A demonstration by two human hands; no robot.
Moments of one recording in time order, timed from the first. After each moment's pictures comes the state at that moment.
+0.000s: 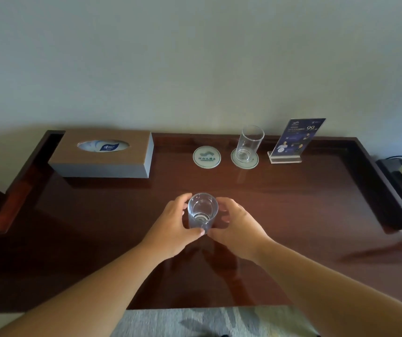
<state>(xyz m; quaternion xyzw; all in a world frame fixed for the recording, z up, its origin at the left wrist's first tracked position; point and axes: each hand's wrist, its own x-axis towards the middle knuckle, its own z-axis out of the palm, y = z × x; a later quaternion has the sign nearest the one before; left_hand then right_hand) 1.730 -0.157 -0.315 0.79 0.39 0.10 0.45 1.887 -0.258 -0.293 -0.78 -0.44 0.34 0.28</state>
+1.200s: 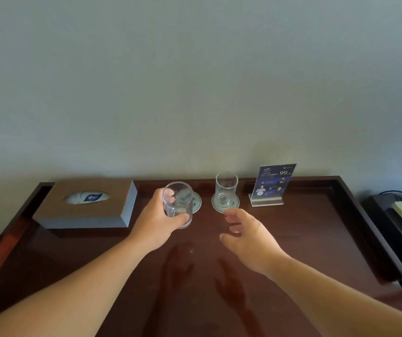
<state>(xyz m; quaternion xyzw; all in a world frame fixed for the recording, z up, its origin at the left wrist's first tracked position) 1.820 -0.101 -0.242 0.76 0.46 0.21 0.41 1.994 -0.254 -0.234 -0.77 -0.44 0.30 0.35</state>
